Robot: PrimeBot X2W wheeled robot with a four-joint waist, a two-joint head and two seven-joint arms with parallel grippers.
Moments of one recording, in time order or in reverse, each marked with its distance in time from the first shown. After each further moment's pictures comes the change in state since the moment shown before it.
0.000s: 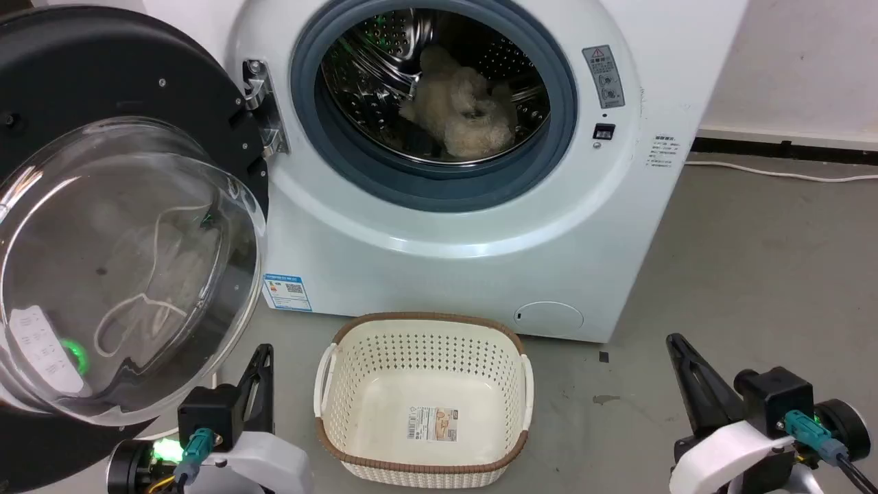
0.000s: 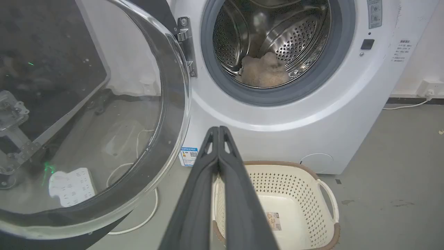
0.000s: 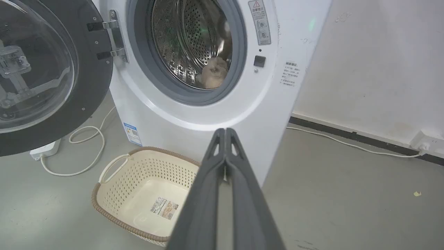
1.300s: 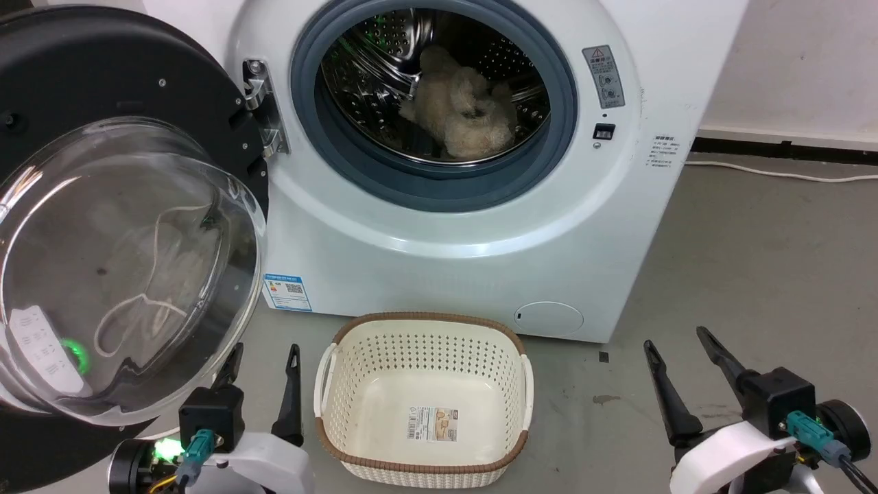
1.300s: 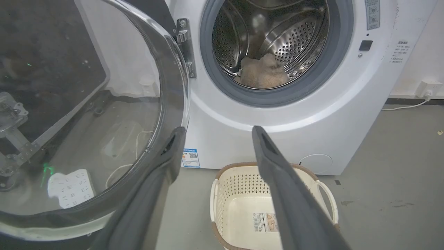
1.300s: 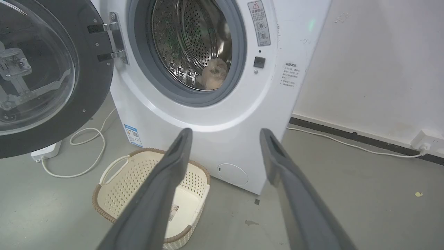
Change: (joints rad) left arm 0.000 0.000 -0.002 0.001 0.000 0.000 -0.003; right arm 0.000 0.000 -0.001 0.002 0.006 0.000 -0.006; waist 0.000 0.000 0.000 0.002
